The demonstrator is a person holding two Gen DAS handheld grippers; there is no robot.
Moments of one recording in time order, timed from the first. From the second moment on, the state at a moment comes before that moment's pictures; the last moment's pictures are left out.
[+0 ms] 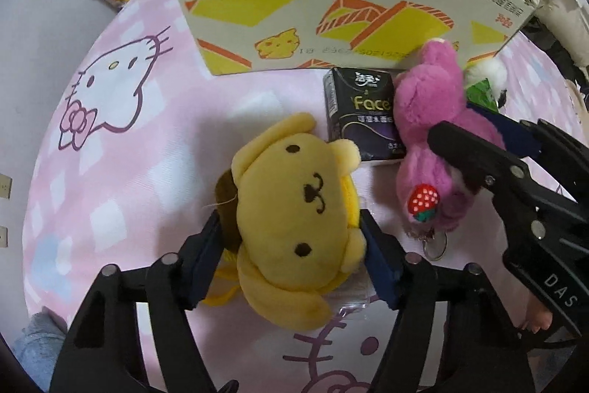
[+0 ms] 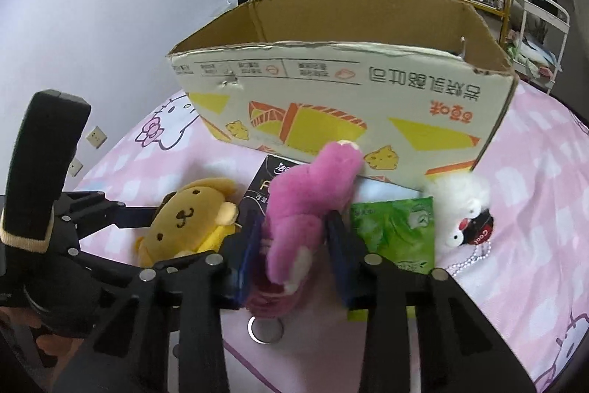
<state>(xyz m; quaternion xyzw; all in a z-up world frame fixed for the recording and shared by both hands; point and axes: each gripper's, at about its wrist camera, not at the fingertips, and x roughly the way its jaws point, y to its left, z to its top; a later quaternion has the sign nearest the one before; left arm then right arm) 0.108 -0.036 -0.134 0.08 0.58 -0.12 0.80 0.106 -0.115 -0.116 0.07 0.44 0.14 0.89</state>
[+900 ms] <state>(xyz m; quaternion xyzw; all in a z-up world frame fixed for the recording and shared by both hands) 0.049 -0.009 -0.015 0.04 0.34 -0.07 0.94 0.045 -0.151 -0.029 0.08 0.28 0.10 0.95</state>
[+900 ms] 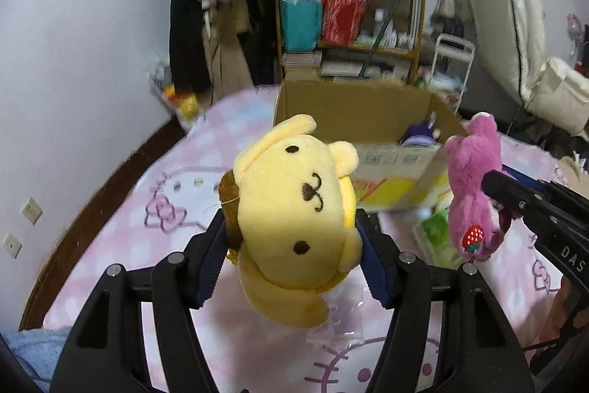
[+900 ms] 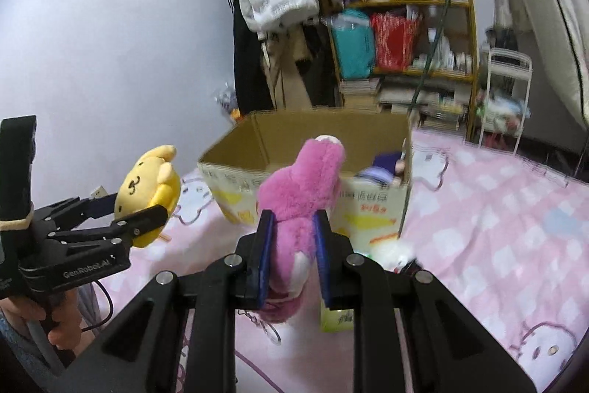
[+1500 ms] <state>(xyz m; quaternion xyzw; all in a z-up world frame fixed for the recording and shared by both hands) 0.020 -0.004 0.036 0.05 0.22 -0.08 0.97 0.026 -0.157 0.018 0.04 0.20 0.03 0.98</state>
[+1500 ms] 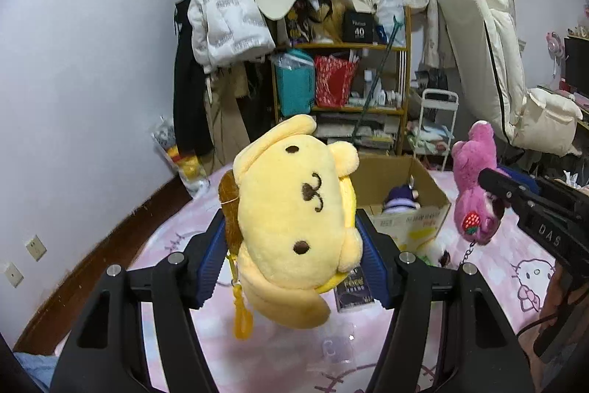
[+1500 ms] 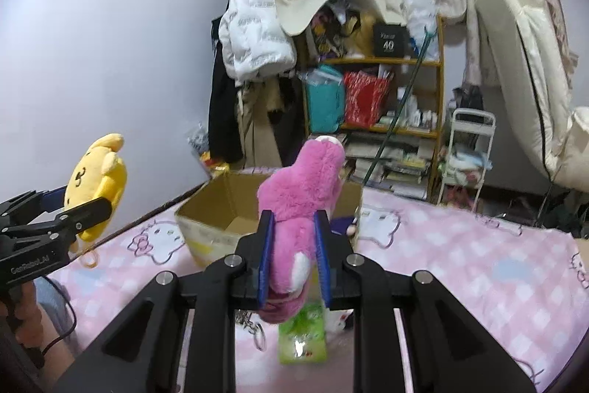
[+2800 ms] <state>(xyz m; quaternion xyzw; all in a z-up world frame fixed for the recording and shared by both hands) 0.112 -0.039 0.085 0.03 0.15 -0.09 0.98 0.099 -0.169 0.071 0.02 0.12 0.04 0.99</state>
